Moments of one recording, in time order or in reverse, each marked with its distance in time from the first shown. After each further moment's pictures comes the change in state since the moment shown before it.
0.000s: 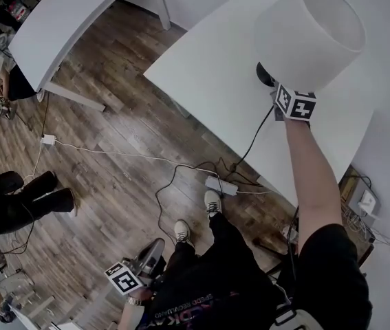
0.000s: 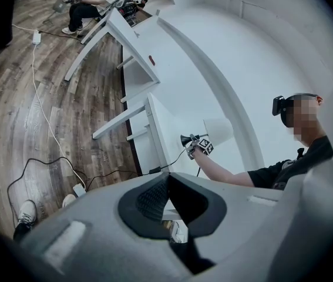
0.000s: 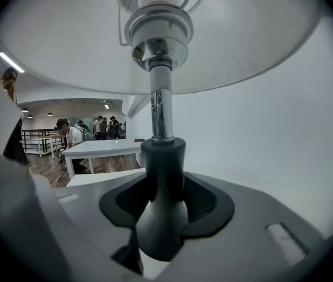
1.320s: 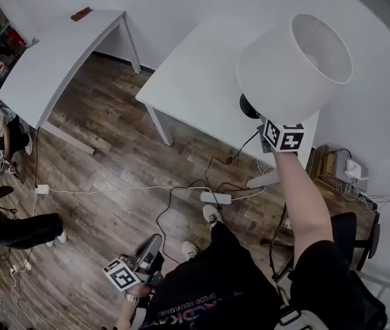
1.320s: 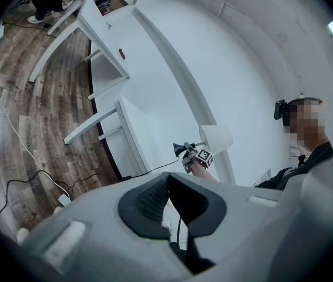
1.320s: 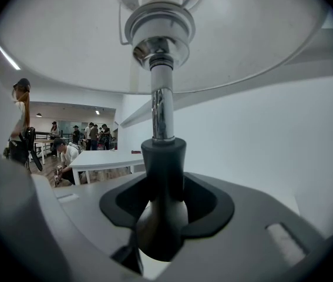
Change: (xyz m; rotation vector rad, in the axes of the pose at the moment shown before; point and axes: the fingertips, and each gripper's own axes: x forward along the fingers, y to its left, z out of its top) left arm -0.069 -0.020 0.032 0.143 0.091 -0.296; right arm -0.229 0.068 0.058 0.016 -0.080 -0.128
